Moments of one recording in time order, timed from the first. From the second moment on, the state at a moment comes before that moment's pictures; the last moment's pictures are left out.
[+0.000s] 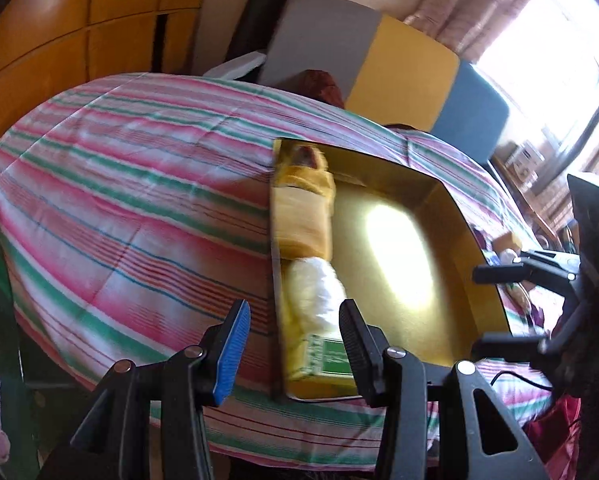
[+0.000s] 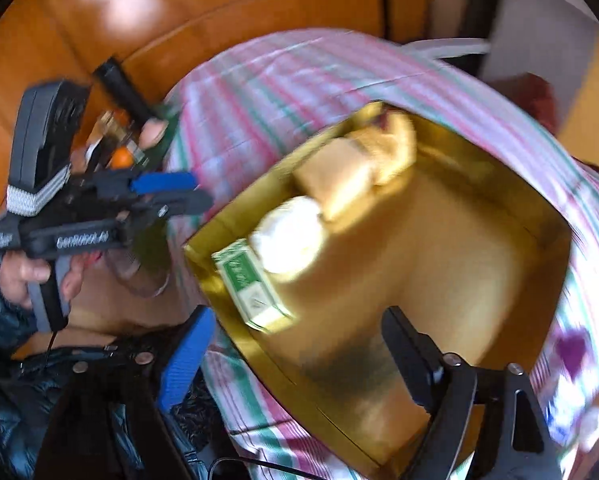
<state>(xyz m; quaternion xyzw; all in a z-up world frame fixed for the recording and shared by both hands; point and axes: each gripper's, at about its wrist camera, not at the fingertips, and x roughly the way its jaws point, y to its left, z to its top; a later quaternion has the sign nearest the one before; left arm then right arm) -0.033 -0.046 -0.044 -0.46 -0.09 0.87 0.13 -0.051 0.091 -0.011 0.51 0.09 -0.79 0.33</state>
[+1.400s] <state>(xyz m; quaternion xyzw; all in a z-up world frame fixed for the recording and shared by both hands) -0.039 0.215 -0.017 -0.48 0.09 0.80 0.35 0.074 0.479 -0.023 0.34 -0.34 -0.86 -0.16</state>
